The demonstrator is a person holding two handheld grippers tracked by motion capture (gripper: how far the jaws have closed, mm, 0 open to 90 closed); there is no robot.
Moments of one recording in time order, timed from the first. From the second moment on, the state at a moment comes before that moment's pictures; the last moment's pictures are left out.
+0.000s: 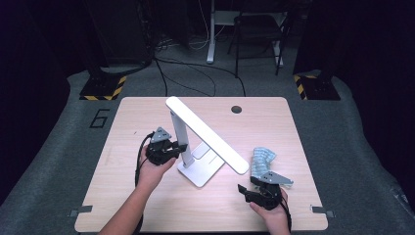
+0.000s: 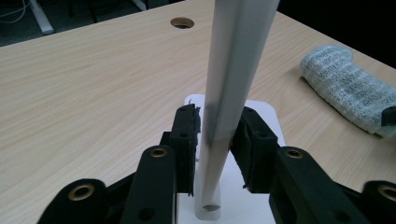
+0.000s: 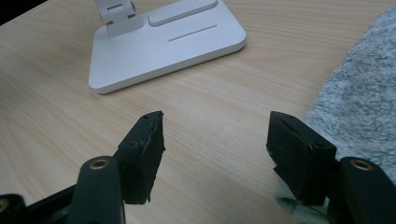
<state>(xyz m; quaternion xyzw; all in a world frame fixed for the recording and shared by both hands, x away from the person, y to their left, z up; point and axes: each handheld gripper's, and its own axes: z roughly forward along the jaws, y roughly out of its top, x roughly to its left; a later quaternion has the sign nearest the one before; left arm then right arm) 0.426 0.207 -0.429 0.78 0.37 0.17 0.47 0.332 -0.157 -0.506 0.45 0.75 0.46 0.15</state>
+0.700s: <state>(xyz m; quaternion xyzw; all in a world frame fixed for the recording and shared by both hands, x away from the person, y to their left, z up) 0.409 0.209 -0.428 0.78 0.37 0.18 0.46 0.332 -0.158 -0.507 0.45 0.75 0.46 0.14</state>
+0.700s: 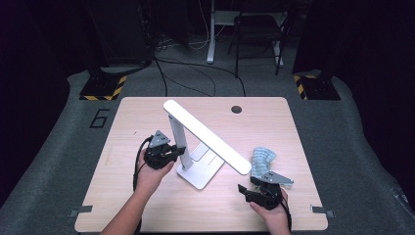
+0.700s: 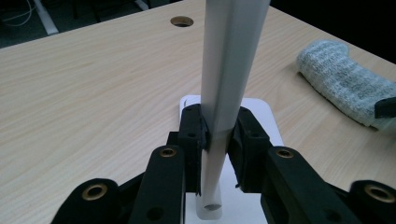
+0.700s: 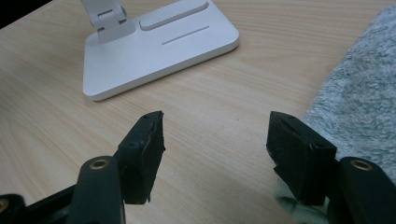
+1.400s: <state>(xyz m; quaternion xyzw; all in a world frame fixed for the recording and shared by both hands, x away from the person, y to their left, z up) 0.386 0.216 -0.423 0.78 0.36 0.13 0.49 0.332 -0.160 -0.507 0.46 0.75 0.46 0.14</state>
